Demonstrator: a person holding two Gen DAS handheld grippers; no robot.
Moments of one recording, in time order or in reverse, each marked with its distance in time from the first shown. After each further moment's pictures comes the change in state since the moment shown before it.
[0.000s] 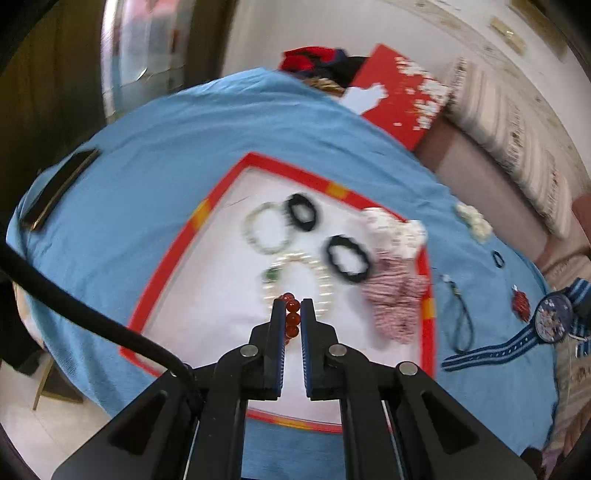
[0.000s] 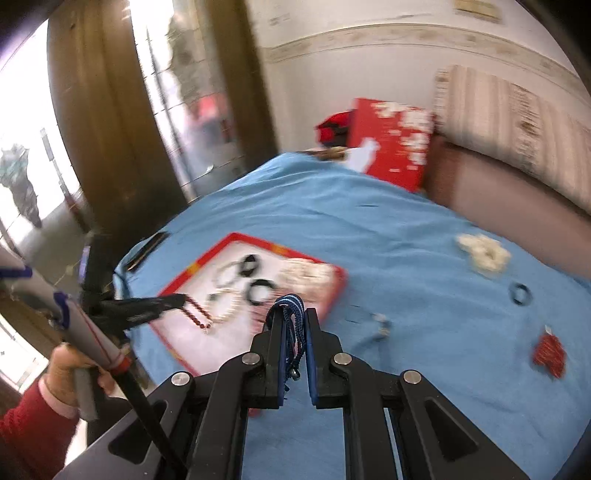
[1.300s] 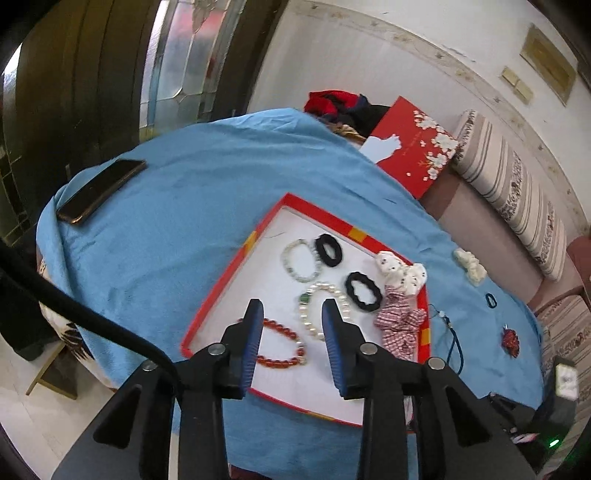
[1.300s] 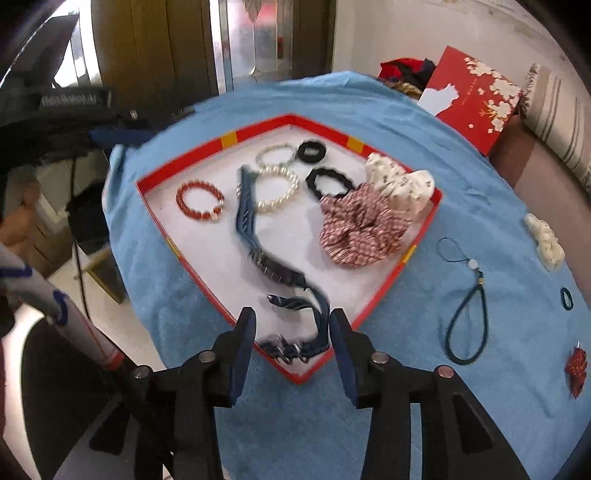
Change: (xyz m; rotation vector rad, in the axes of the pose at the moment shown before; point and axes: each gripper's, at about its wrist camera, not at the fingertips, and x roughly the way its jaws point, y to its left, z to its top) left arm -0.056 0.019 -0.007 -0.084 -0.166 -0.001; right arm 0.086 0.048 -0.087 -0.190 0.212 -0.030
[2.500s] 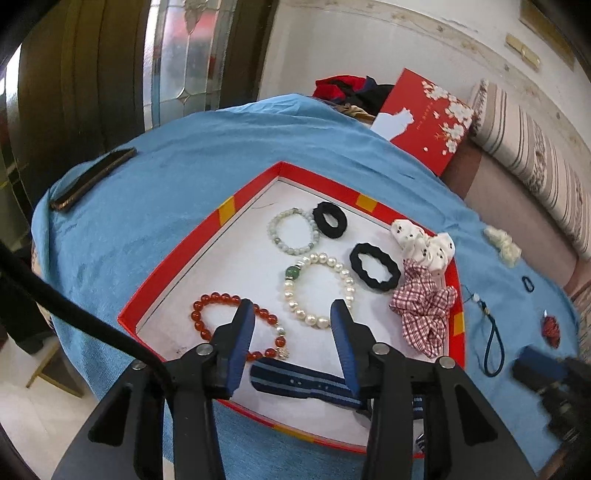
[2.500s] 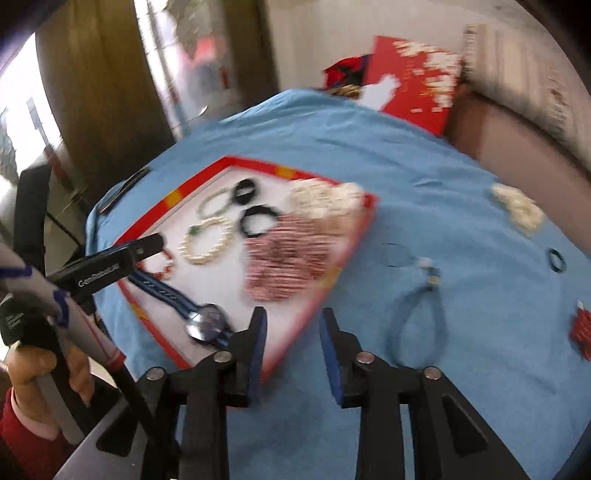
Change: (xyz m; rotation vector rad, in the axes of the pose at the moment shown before) left arm 0.057 -0.036 -0.035 0.066 -0.012 0.128; right arm -0.028 -0.079 -0.002 0.214 -0.075 -0.077
